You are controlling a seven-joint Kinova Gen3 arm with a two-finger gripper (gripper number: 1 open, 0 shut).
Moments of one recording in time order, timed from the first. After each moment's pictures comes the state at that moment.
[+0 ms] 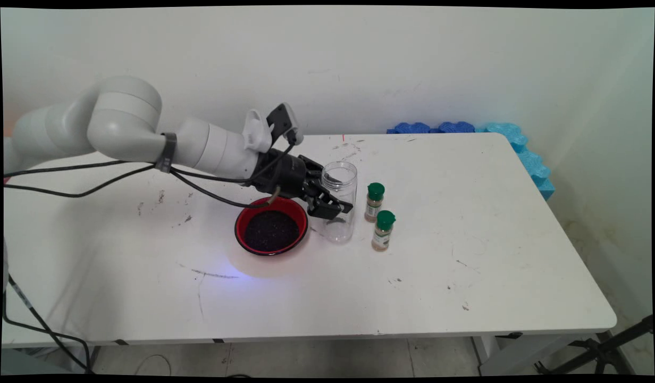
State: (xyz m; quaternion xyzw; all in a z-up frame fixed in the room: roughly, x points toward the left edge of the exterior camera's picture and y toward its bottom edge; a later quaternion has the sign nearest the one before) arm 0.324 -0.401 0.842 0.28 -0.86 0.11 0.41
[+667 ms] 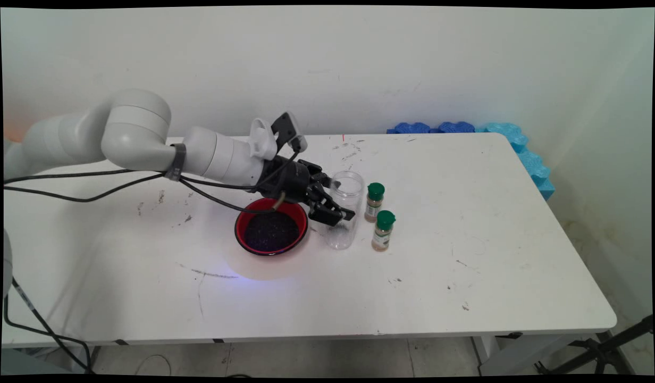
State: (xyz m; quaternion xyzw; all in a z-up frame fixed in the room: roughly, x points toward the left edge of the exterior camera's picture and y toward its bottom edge) arm 0.321 -0.405 0.824 0.29 -0.85 0.11 0.42
